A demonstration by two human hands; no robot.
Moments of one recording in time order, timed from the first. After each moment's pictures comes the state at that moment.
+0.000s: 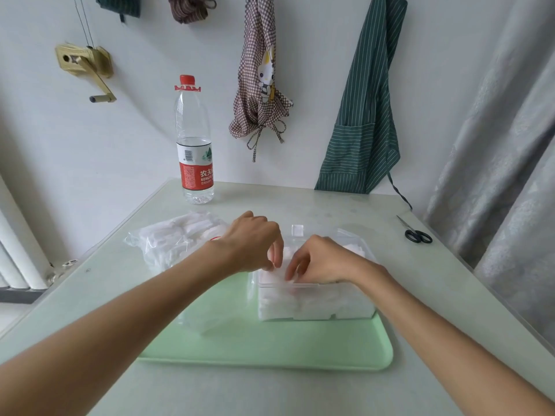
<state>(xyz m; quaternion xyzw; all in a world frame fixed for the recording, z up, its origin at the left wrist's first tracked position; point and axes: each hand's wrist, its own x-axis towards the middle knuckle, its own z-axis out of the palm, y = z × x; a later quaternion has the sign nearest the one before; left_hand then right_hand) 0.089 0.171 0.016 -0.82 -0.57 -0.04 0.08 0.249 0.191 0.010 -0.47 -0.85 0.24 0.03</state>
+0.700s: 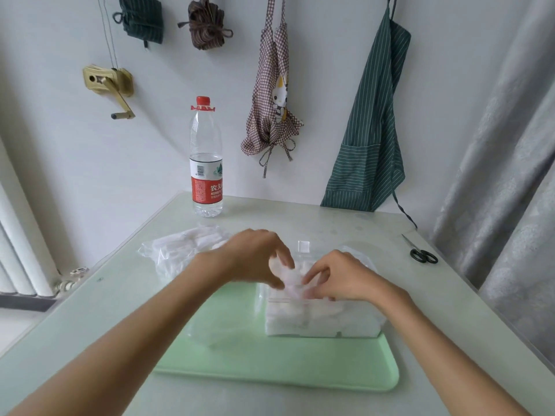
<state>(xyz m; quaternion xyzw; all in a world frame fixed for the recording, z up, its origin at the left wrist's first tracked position) 0.077 0.148 0.035 -0.80 -0.60 -0.09 -0.04 0.264 0.188 0.015 -0.50 -0.83 0.25 0.06</state>
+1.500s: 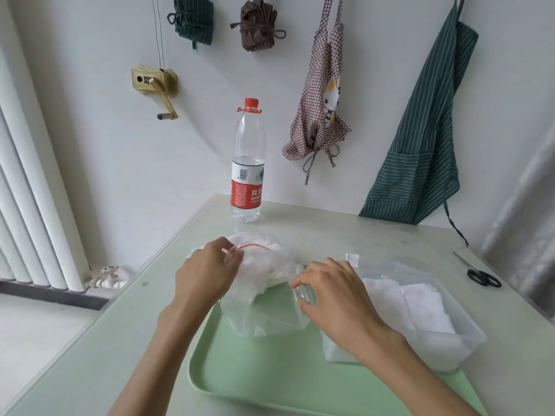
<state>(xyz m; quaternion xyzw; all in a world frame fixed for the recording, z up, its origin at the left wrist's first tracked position) -0.043 0.130 -0.029 -0.47 -0.80 -0.36 -0.10 0.159 0.157 -0.011 -0.38 -0.91 -0.03 0.18</state>
